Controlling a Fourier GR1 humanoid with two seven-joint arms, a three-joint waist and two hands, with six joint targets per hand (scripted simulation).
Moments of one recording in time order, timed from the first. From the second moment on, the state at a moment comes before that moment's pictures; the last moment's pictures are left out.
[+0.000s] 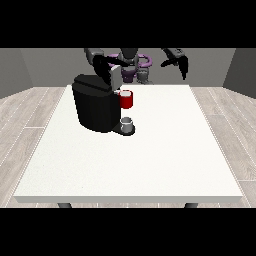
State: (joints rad) left arm -0.24 0.06 0.13 -1.40 -0.14 -0.23 -0.12; right arm -0.77 -0.18 -0.12 -0.99 0.01 0.01 0.08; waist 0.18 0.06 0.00
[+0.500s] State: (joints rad) left arm -0.27 0.09 0.14 -1.39 -0.12 -0.26 -0.11; right arm -0.82 -0.20 -0.09 -1.02 0.07 -0.02 0.20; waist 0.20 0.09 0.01
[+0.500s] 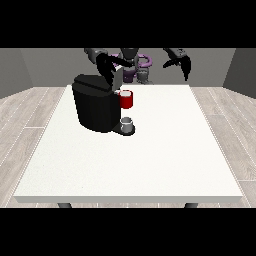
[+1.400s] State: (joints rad) left arm -0.38 0.07 0.07 -1.40 -0.13 -0.29 -0.12; right arm -0.90 -0.33 -0.11 -1.15 0.19 -0.07 0.50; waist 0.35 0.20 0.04
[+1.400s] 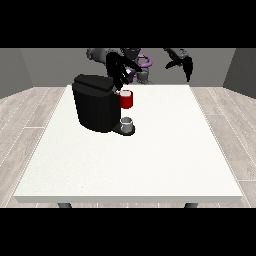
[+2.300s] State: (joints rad) left arm -0.48 0.06 0.05 -1.44 -0.10 -0.32 -0.11; right arm -1.16 -0.28 -0.08 -1.14 0.18 -0.06 0.29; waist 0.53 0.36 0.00
